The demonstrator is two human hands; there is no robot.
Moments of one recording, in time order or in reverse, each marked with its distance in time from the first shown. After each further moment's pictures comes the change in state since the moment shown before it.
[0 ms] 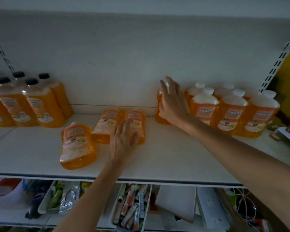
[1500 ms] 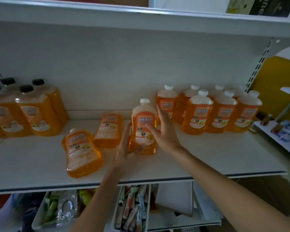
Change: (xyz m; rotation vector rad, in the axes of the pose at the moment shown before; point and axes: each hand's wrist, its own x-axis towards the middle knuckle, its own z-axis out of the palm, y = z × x) left_hand -0.017 -0.020 -0.007 -0.951 -0.254 -0.102; right_hand -0.062 -0.062 0.027 0.818 0.051 0.268
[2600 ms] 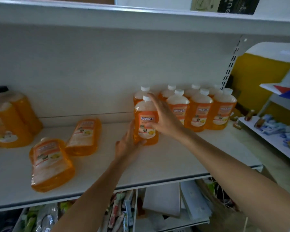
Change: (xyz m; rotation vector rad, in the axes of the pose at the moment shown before) left_hand 0.049 -0.001 0.067 0.548 -0.062 -0.071; right_hand 0.029 0.019 -0.086 -0.311 -0.127 -0.146
